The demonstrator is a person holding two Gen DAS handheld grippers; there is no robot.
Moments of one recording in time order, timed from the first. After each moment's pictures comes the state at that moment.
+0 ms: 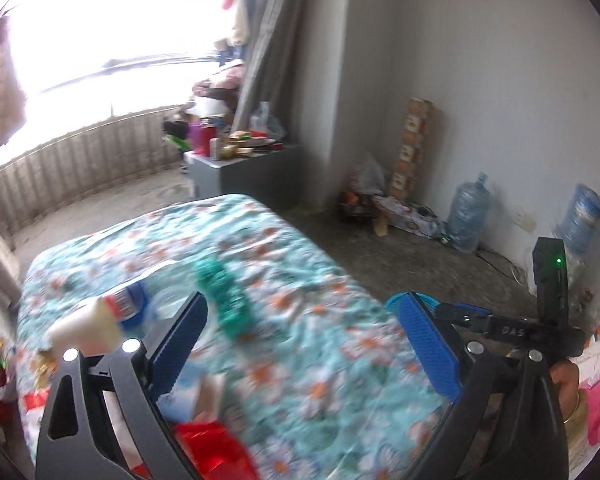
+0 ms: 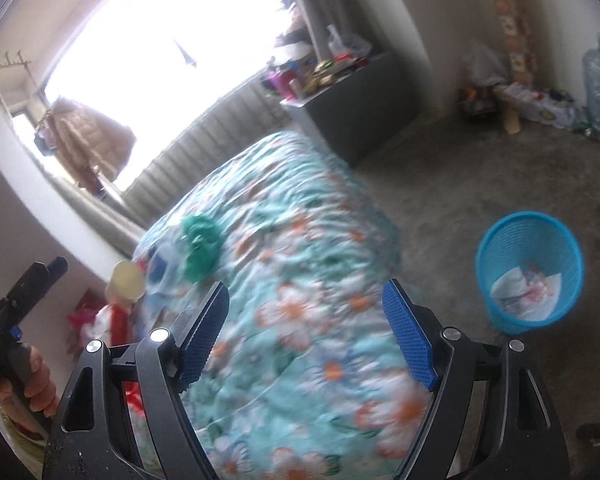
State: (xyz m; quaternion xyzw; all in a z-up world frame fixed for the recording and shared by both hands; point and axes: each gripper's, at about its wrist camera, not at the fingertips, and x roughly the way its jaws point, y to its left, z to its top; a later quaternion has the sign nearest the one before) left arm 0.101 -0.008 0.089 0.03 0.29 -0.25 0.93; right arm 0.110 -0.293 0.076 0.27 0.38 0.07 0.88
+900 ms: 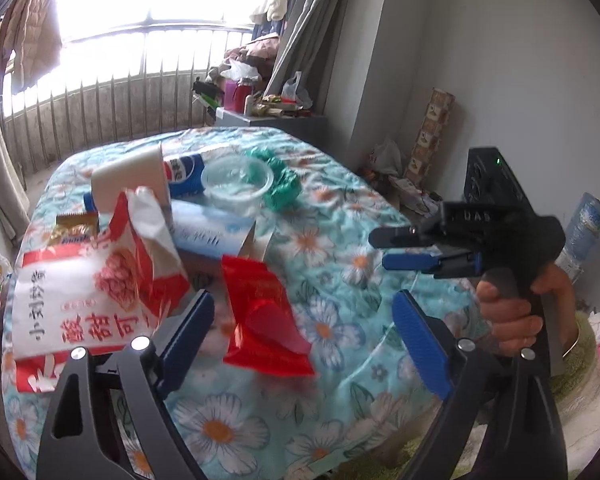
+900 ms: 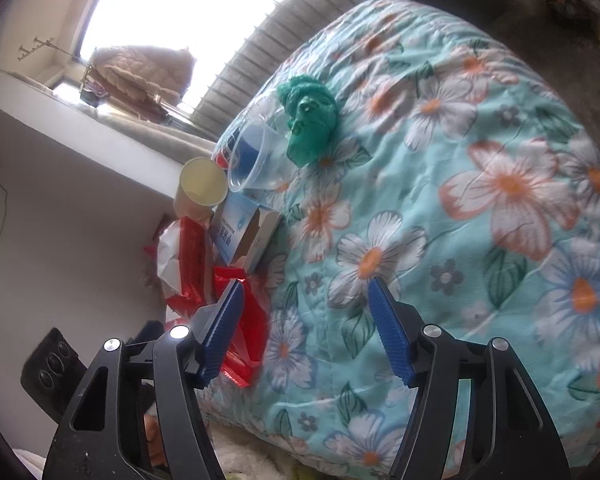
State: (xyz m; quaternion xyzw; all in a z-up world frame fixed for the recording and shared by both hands) left arm 0.028 0.070 -0.008 -0.01 0.33 -0.22 0.92; right arm 0.147 -0.166 0.036 0.33 0.49 0.24 0.77
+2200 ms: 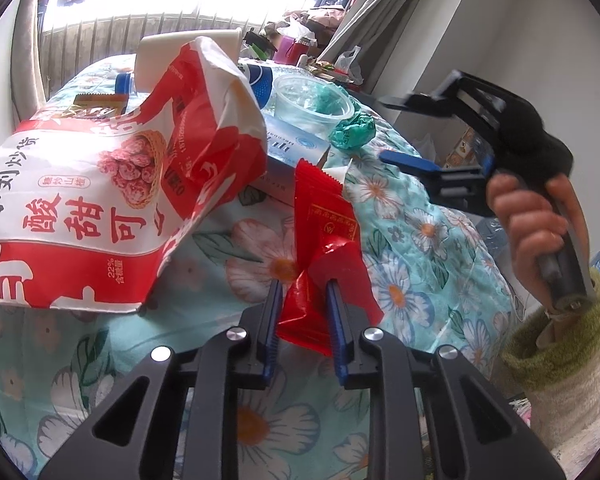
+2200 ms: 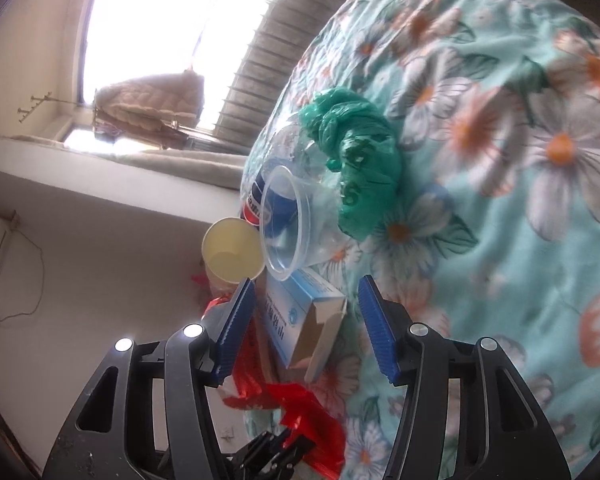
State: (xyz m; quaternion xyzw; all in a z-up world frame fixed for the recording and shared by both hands) left arm 0.053 0.100 -0.085 -0.11 0.40 -0.17 0.90; right arm 0.251 -0.123 0.027 0.43 0.49 0.26 0.71
